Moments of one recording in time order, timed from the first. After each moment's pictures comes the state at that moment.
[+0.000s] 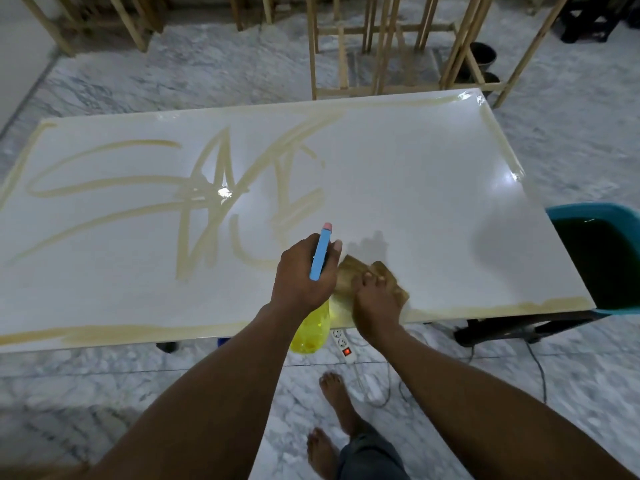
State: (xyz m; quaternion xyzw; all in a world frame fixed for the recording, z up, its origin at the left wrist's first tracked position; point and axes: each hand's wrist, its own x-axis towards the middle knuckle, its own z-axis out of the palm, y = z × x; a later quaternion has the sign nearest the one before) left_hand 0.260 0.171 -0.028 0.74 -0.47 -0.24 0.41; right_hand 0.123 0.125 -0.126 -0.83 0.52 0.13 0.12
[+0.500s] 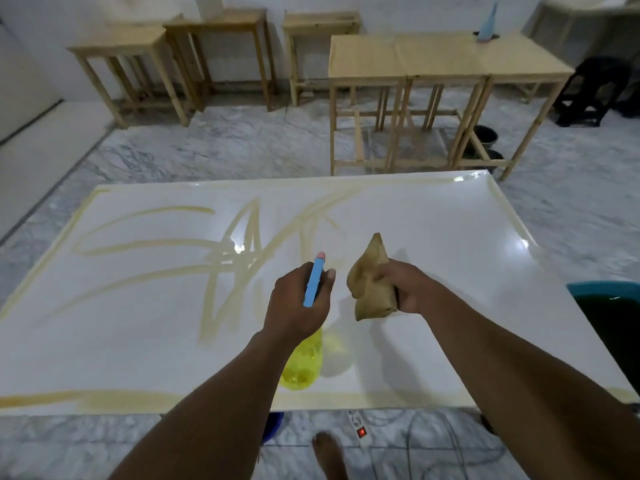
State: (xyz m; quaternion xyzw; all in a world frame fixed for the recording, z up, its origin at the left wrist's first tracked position) left_hand 0.327 0.144 0.016 0.75 -0.46 -0.21 0.44; right_hand 0.163 -0.036 -0.034 -0.45 0.47 -0.09 0.76
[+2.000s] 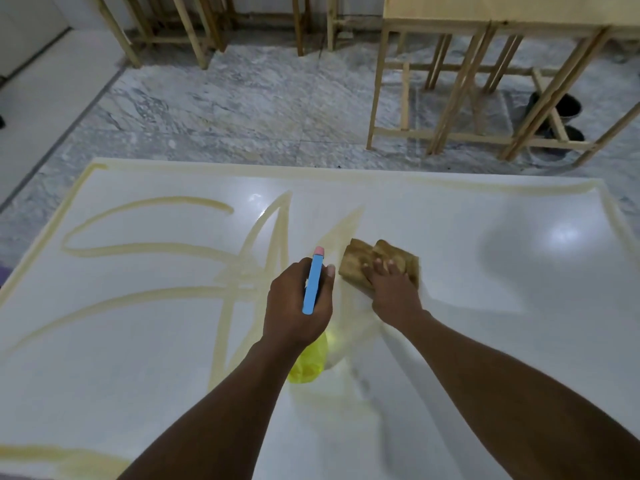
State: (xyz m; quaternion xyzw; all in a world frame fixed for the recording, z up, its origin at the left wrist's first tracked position) left_hand 0.467 0.038 -0.033 0.76 -0.42 -0.16 0.48; right_hand 0.338 -0.124 -0.149 -0.89 0.41 0.15 0.14
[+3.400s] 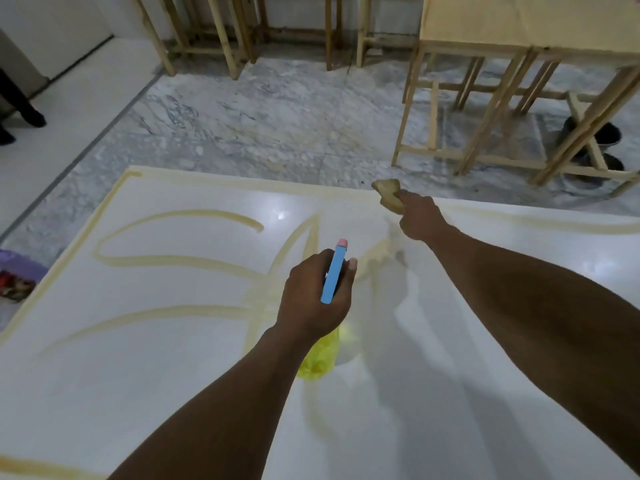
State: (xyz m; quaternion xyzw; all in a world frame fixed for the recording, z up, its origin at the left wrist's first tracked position) left_hand 0.528 0.007 -0.017 0.77 -0.42 -0.16 0.46; right_hand 0.457 -0.270 -0.060 -0.86 0.45 -0.01 0.25
